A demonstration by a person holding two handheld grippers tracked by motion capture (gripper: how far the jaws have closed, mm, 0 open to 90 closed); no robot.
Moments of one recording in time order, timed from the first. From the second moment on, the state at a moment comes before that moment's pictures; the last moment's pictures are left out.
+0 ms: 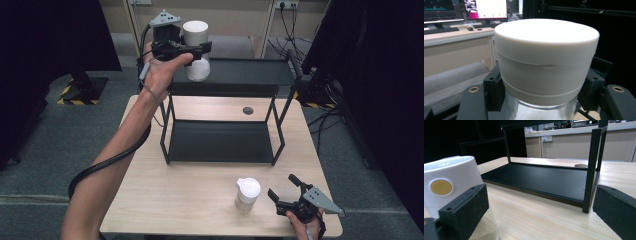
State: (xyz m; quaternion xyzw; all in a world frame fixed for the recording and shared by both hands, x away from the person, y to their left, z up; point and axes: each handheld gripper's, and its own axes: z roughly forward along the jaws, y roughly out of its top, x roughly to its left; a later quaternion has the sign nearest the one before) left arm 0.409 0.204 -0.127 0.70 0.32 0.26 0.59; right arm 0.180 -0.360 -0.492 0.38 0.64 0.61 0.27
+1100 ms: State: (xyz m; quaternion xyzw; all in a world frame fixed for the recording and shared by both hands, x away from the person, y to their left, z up) left arm 0.432 0.180 -0.145 0.68 0.35 0.31 0.56; right arm 0.180 -0.361 -0.492 0.38 0.64 0.62 0.27
